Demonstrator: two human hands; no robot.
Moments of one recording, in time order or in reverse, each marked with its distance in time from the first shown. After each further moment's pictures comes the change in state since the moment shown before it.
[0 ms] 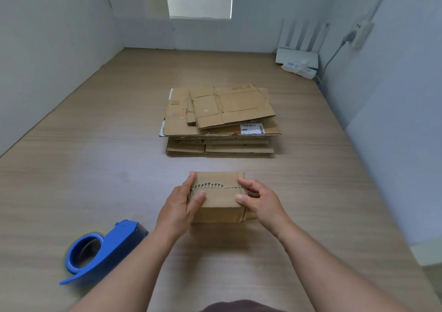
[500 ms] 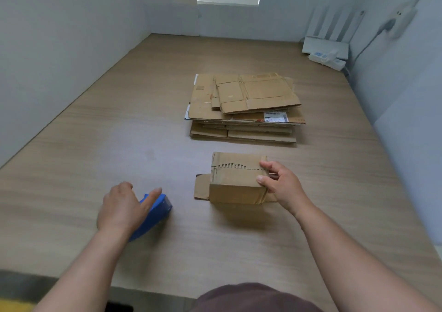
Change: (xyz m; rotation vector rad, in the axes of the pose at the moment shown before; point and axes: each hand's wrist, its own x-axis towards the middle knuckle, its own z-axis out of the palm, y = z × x) left_hand -0.066 -0.079 -0.090 0.383 0.325 -0.496; right_hand 0.010 0.001 0.007 -0.087 0.020 -0.014
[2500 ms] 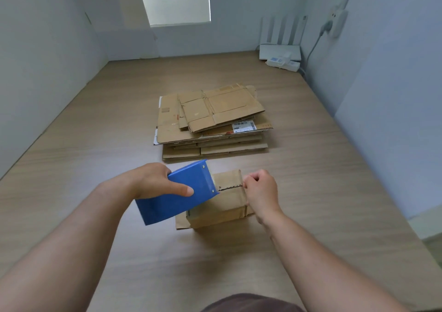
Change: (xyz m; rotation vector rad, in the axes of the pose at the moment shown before) left_hand 0.034 0.164 -0.065 0.205 -0.680 0.478; right_hand -0.007 -0.034 0.014 0.157 0.421 0.172
